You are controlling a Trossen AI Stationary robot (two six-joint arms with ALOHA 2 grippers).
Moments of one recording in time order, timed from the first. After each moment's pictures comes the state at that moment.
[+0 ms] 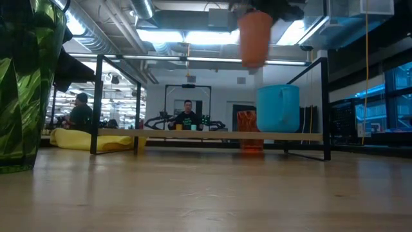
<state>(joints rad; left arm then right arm) -0.15 0.01 0.13 -0.41 -0.32 -0.33 -0.30 1.73 2.09 -1.57 0.03 0.65</state>
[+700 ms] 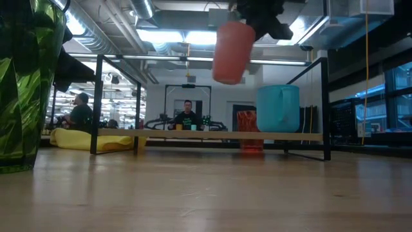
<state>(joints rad) -0.15 0.01 0.13 -0.41 -0.32 -0.33 -0.13 1.61 1.63 -1.05 0.06 0.74</state>
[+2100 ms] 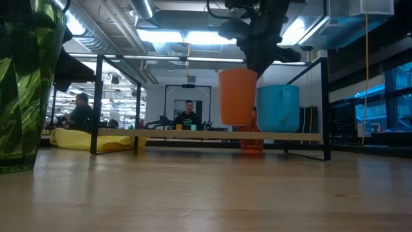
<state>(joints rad) -0.15 0.01 0.13 -0.41 -0.32 -0.33 -0.11 1.72 1.51 -1.03 0.16 0.99</state>
